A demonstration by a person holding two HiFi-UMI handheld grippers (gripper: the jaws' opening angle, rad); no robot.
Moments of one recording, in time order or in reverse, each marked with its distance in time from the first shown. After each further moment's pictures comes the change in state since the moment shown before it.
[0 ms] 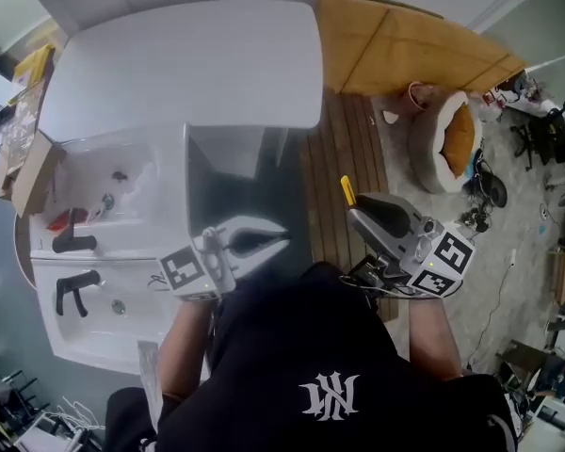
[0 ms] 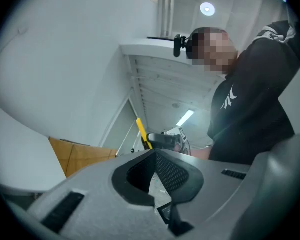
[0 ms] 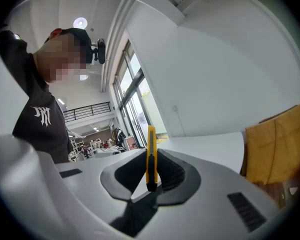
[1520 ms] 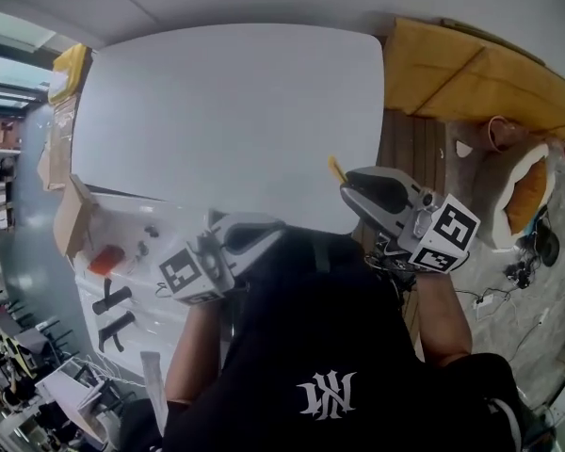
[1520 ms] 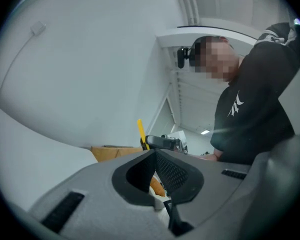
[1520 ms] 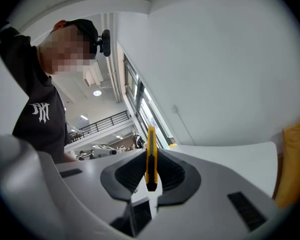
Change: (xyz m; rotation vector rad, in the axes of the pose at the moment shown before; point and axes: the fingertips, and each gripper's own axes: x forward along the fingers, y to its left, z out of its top) left arm 0.053 0.369 0.083 -0.061 0.059 0.371; right arm 0.224 -0.333 0.099 0.086 -0.005 0.329
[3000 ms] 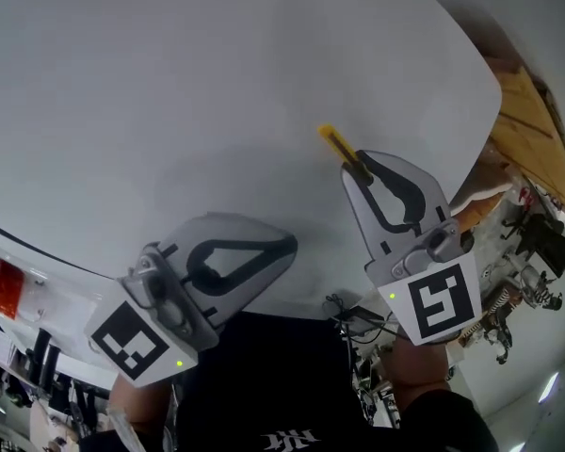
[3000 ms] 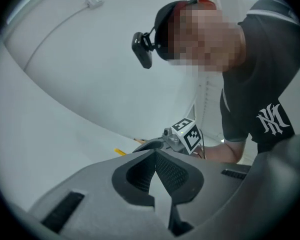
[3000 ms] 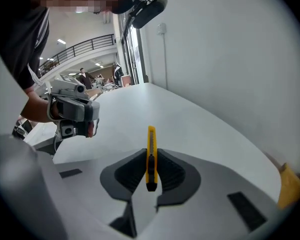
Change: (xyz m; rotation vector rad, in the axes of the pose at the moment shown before) left arm -0.005 0.327 -0.086 -0.143 -0.011 0.183; right arm 0.203 -0.294 -0.182 -0.287 0.765 -0.282
